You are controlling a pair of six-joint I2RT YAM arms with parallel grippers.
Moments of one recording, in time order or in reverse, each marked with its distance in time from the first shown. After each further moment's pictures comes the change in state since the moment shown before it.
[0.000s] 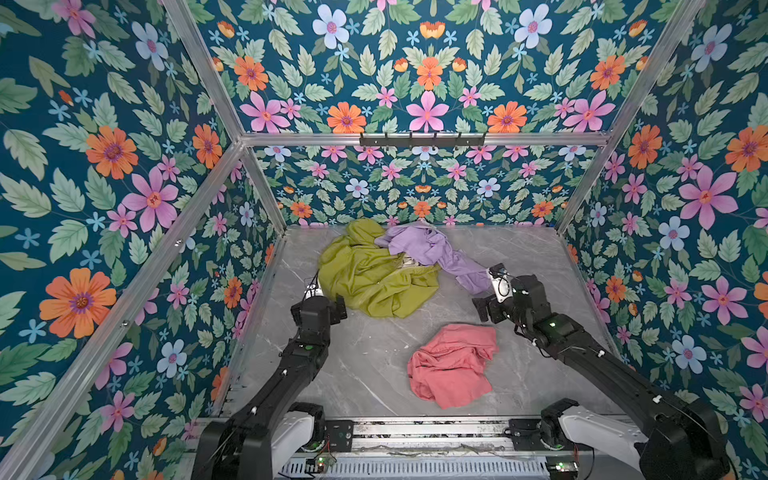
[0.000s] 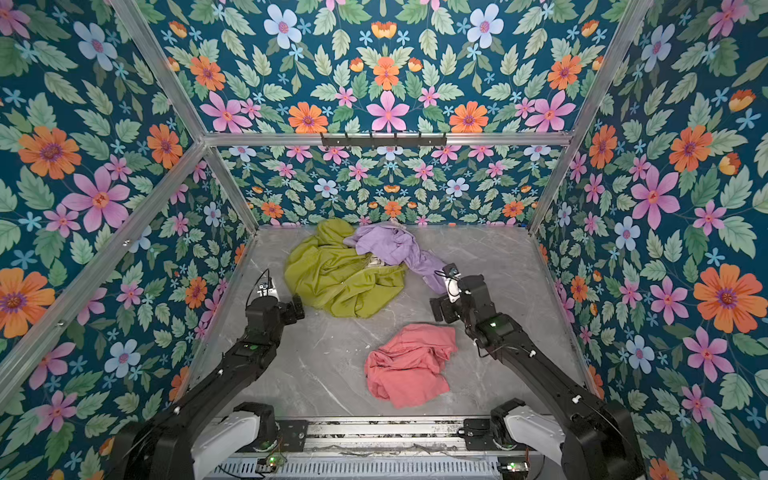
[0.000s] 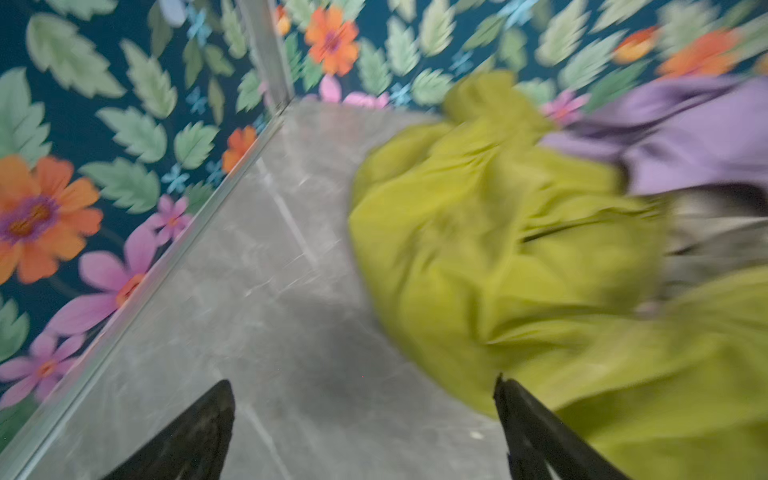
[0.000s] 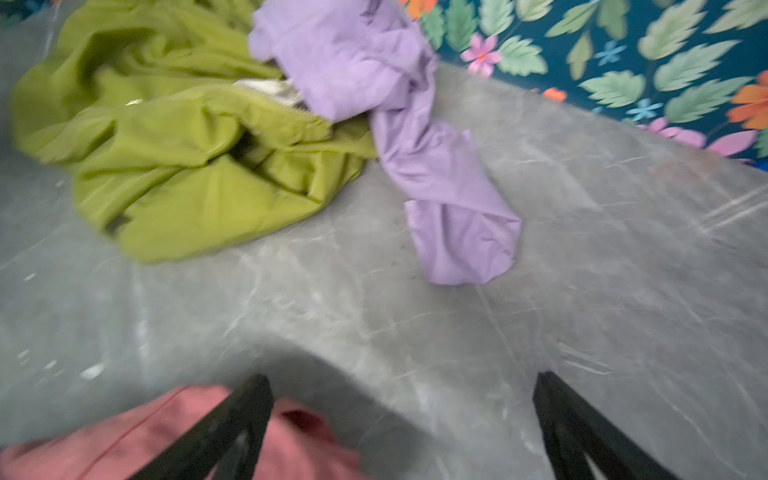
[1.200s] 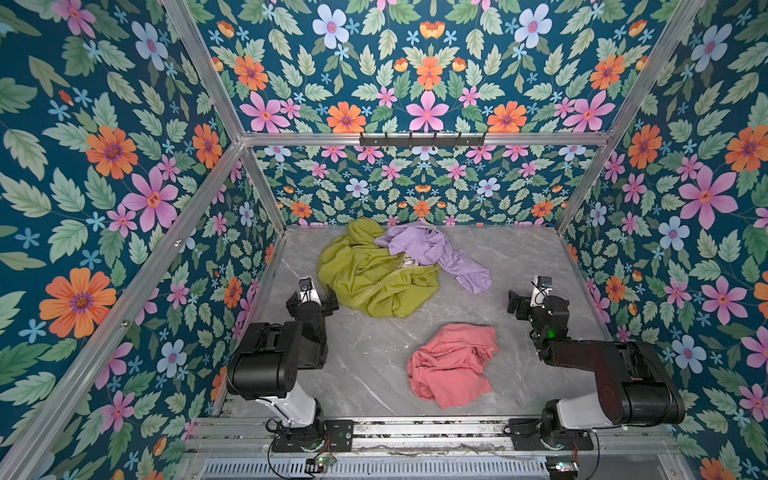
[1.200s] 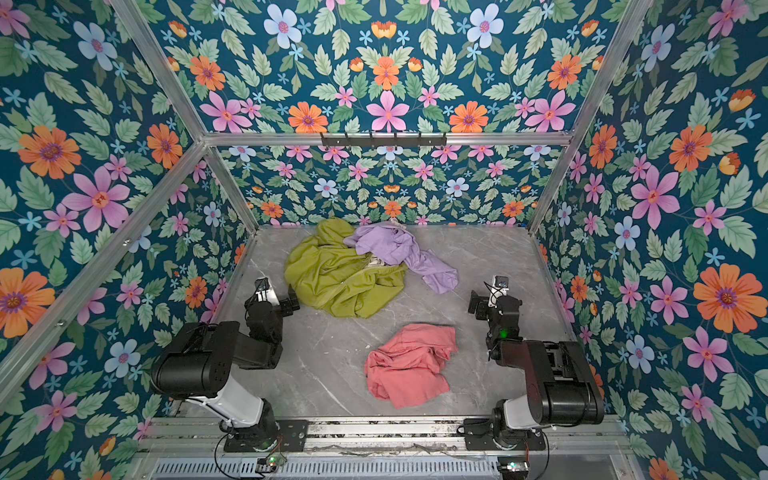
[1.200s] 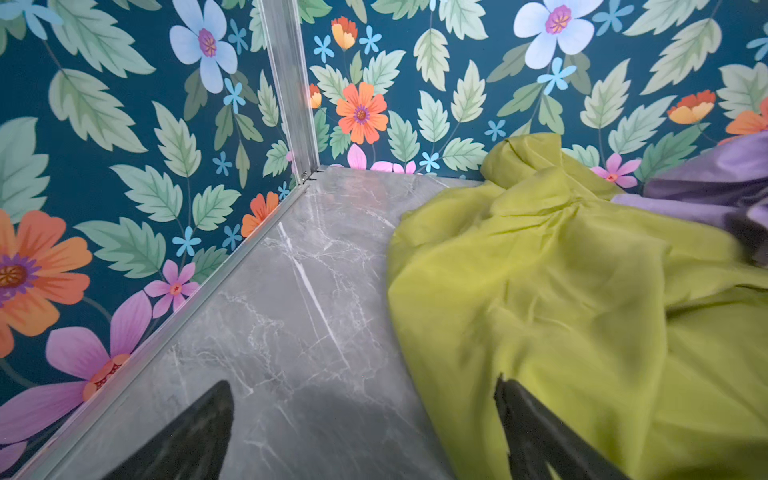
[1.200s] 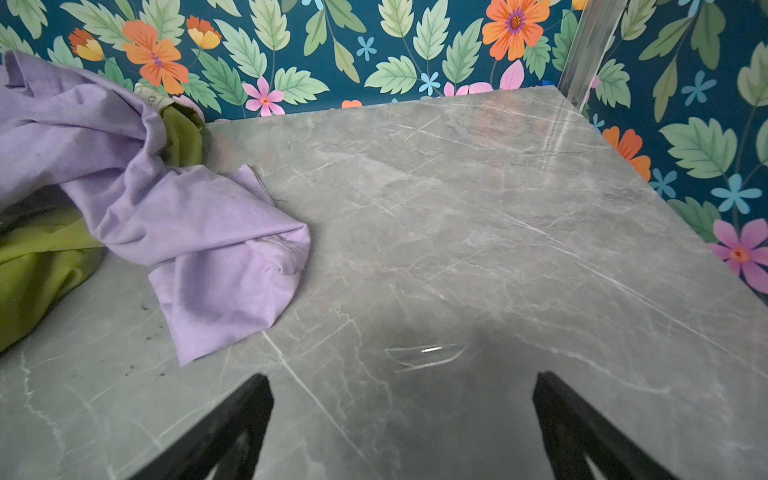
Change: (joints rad) left arm 0.093 0.535 -0.107 0.992 0.114 0.145; right arm -0.363 0.378 -0.280 0.845 -0.040 0.134
